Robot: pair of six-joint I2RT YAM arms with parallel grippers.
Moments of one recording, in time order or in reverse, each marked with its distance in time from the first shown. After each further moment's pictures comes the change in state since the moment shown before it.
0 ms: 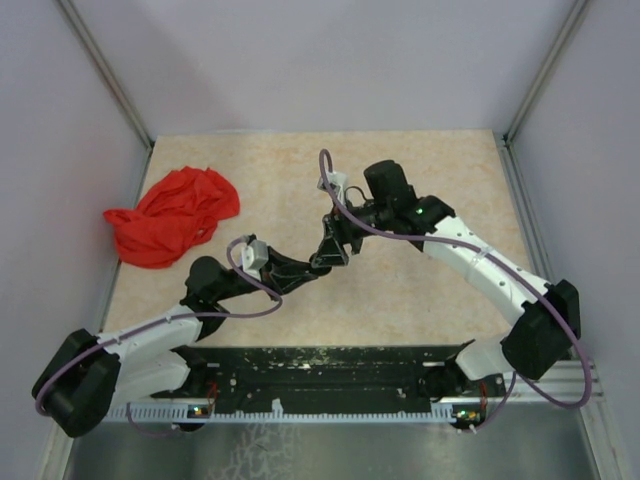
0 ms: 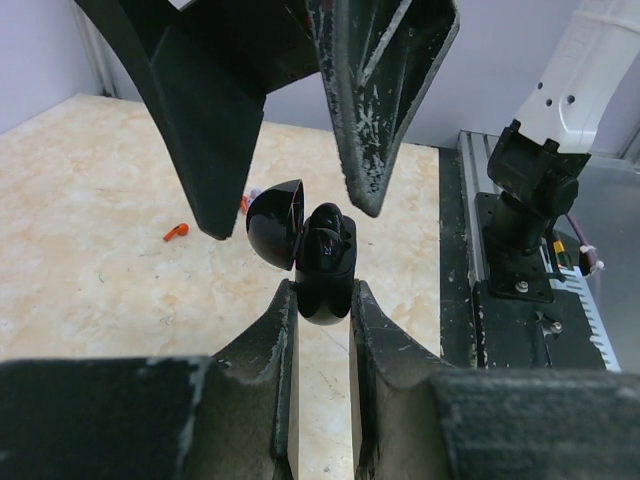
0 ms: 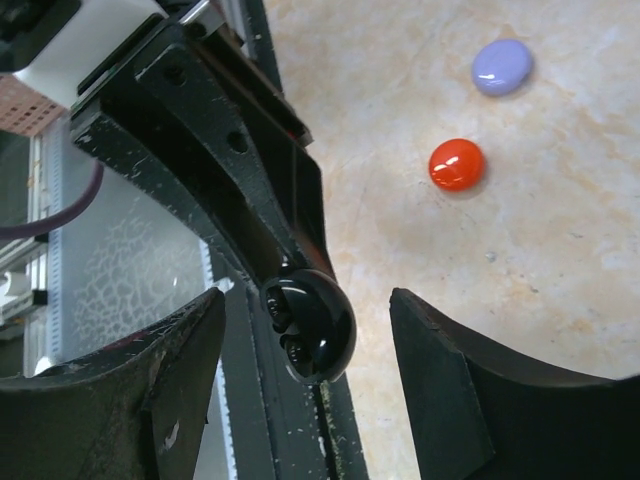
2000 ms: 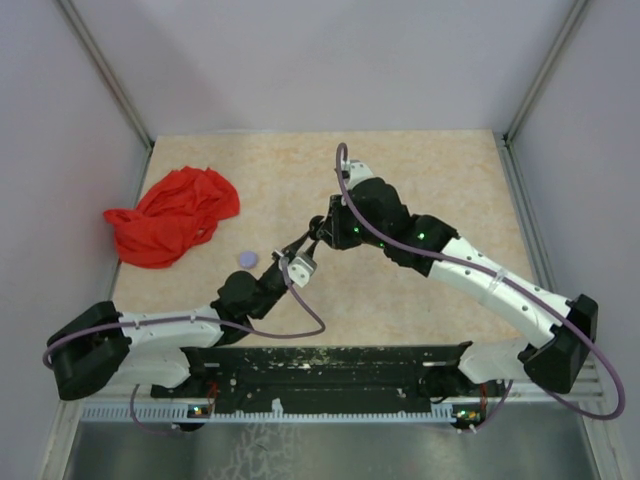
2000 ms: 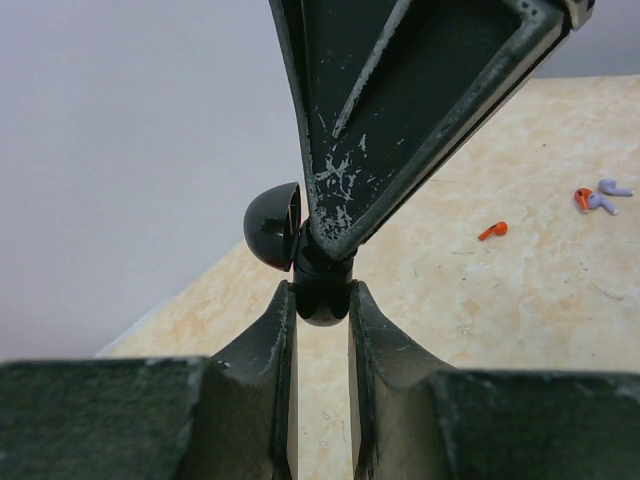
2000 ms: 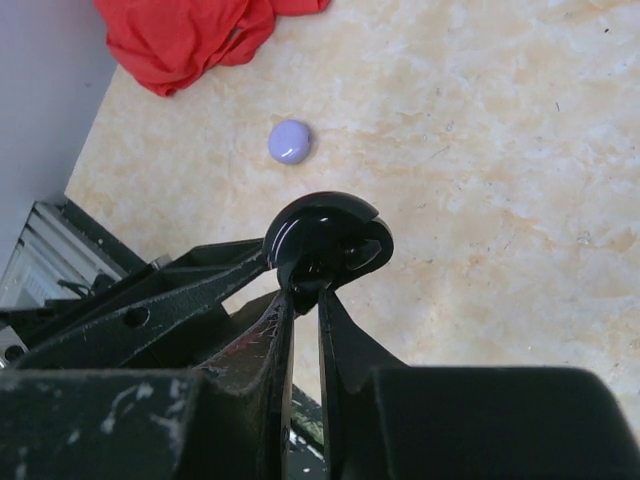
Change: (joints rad) left arm -0.397 0.140 0.098 0.048 -0.986 0.697; right arm 0.226 -0.108 -0.002 0.027 0.838 0.457
